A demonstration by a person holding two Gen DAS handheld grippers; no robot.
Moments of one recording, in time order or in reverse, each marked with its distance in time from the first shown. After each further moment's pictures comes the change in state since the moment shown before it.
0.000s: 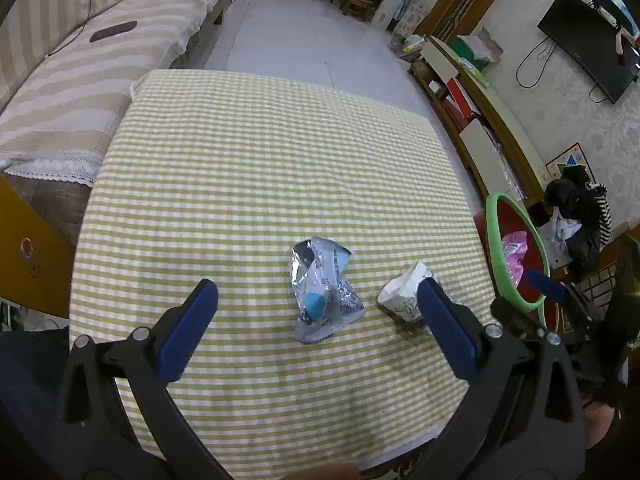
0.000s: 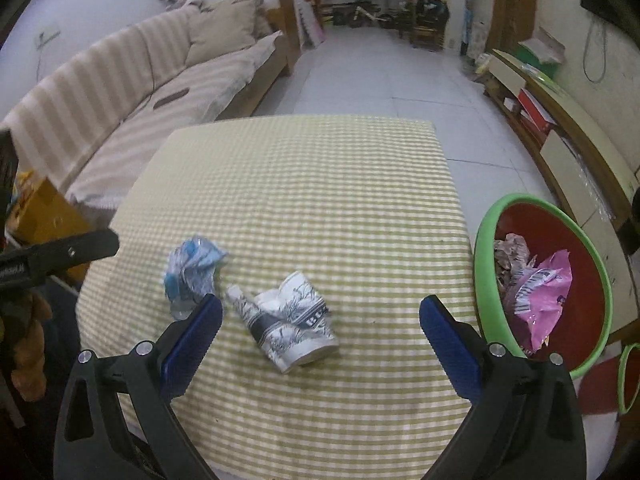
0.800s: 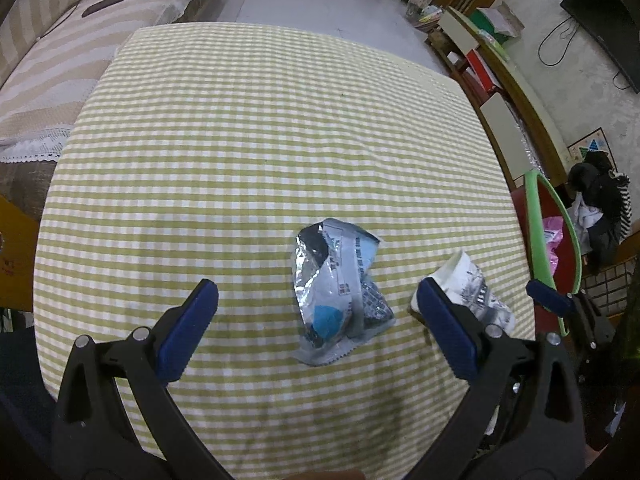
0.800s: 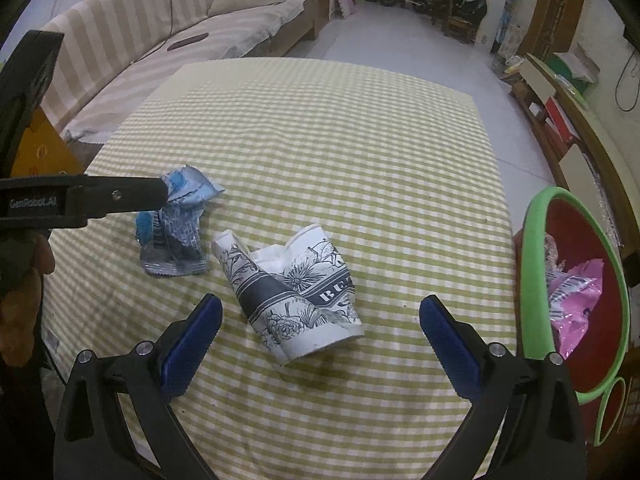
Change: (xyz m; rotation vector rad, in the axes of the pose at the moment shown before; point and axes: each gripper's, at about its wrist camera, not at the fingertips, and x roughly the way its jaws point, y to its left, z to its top) left arm 0.066 0.003 -0.002 -0.009 0.108 0.057; right arm 0.058 0.016 -0.021 -0.124 0.107 -0.001
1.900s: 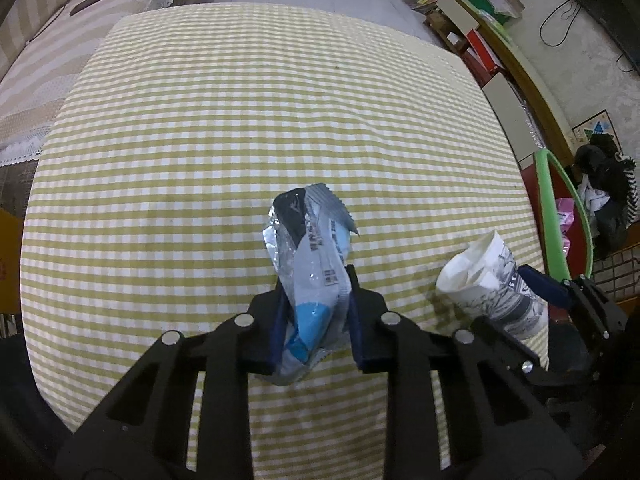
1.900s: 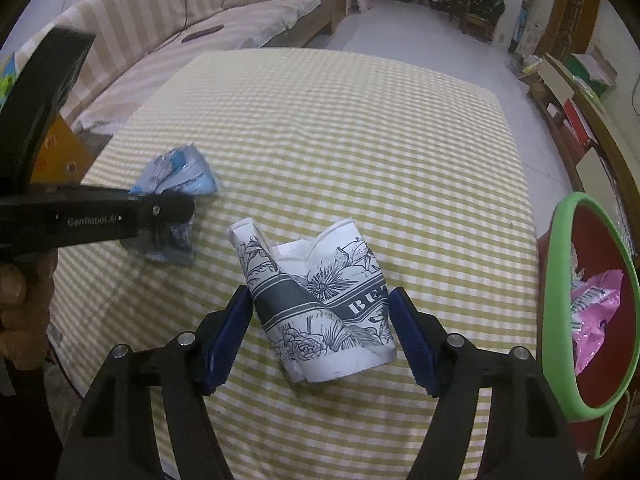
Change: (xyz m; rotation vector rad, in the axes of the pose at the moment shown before) left arm 0.022 -0.009 -0.001 0.029 0.050 0.009; right arm 0.004 0.001 0.008 0.002 0.006 0.061
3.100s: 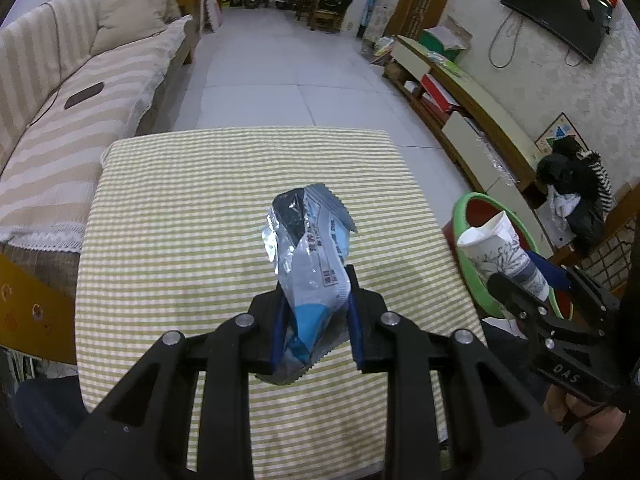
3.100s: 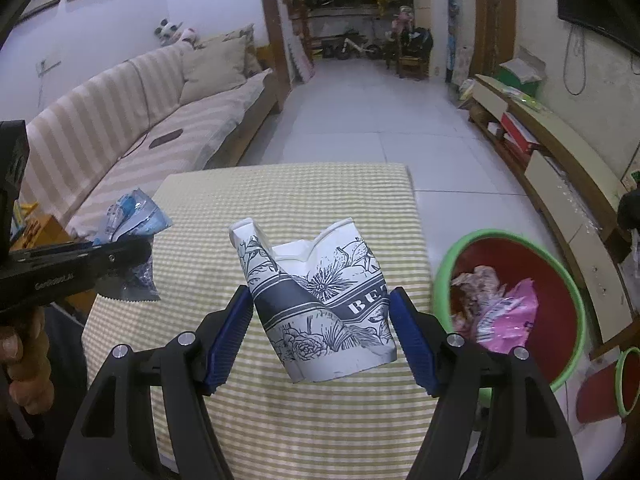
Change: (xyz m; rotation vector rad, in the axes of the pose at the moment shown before) left arm -0.118 -0.071 0.008 0.145 -0.231 -0.024; right arm -0.124 -0.054 0.007 0.185 -0.270 -0.084
